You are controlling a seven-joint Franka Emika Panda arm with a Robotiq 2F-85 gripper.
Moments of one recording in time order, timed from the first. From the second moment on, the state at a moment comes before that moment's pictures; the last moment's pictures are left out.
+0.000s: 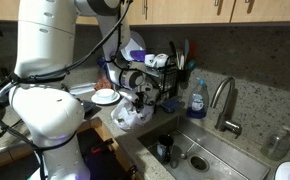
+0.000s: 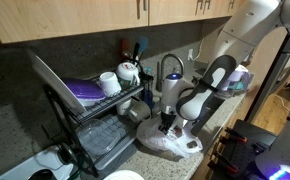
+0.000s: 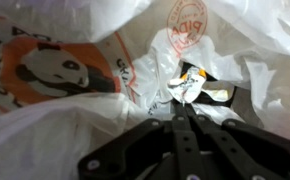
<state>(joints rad) 0.23 0.28 0.09 -2.46 -0.01 2.80 0.26</state>
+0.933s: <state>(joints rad) 0.20 0.15 0.17 -2.49 0.15 2.55 0.10</state>
